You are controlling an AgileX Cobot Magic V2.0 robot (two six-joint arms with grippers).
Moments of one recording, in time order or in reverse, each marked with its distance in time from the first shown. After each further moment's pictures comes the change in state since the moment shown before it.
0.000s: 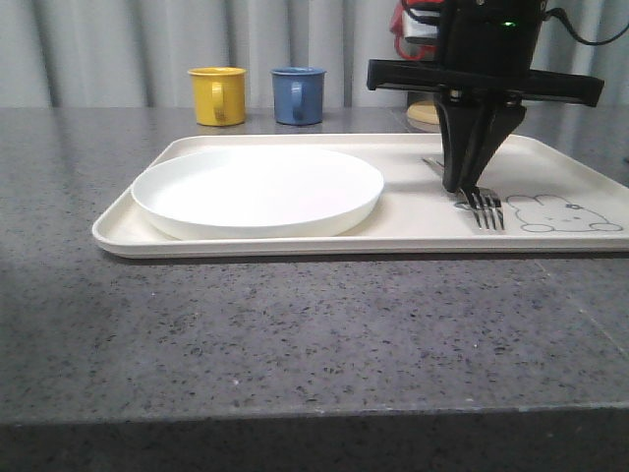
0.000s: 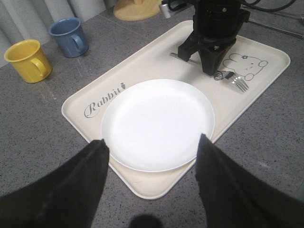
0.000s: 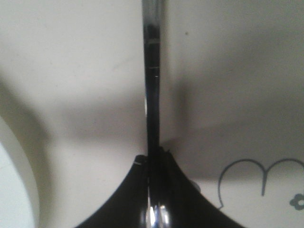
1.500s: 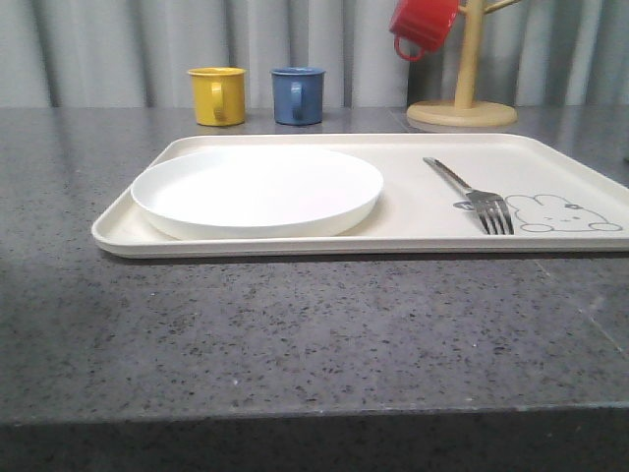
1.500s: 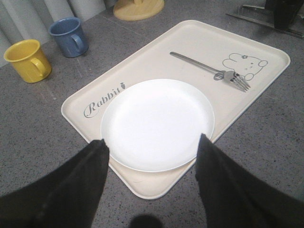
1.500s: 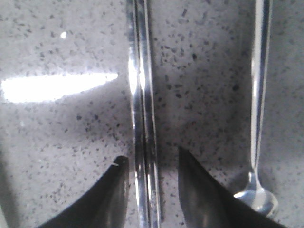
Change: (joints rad) left arm 0.000 0.002 0.000 0.000 0.000 0.000; right arm -0.507 -0.151 0.243 -0.065 -0.002 -0.484
